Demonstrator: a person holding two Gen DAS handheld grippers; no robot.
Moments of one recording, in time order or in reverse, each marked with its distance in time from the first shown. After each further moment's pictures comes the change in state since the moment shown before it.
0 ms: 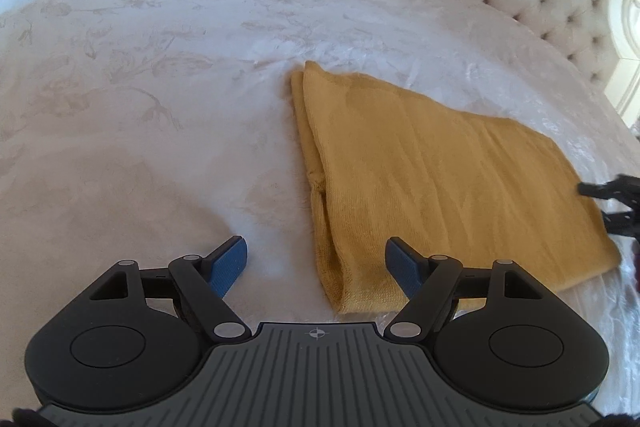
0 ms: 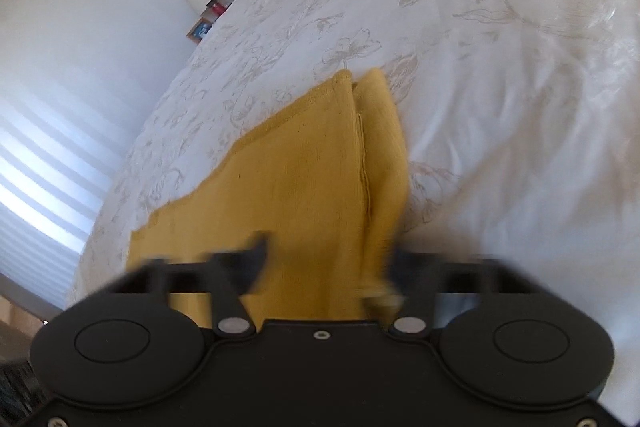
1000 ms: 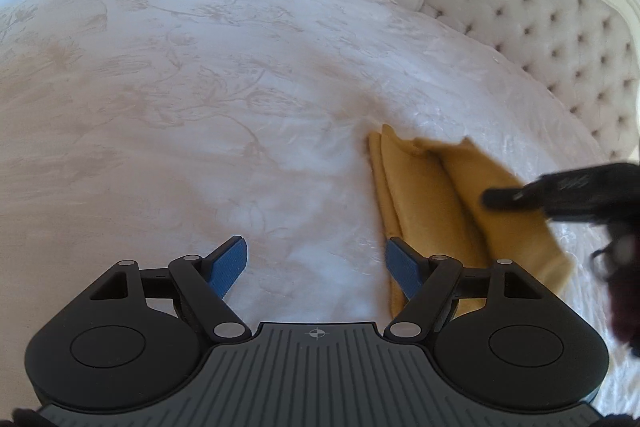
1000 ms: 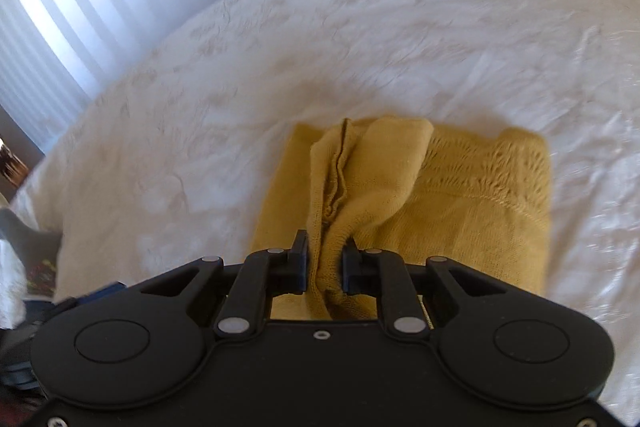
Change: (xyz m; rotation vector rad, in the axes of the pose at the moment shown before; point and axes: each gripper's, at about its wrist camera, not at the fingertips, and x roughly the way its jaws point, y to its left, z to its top) left arm -0.034 0.062 0.021 -0.189 -0.071 0.032; right arm 0.123 0.292 -0.082 -0.529 0.202 -0.122
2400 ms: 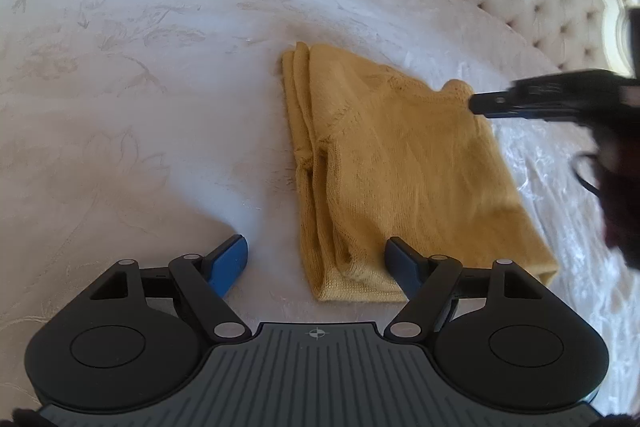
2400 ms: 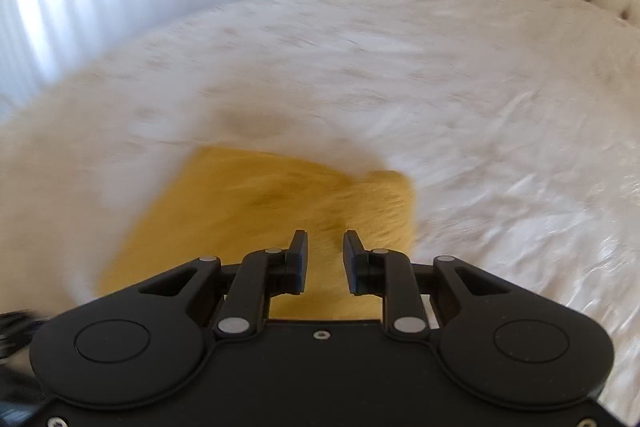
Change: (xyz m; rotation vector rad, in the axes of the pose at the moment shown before) left arm 0.042 -0.050 -0.046 0.145 0.094 -0.086; right arm -0.007 -0.051 -0.003 -0.135 -0.130 -0.228
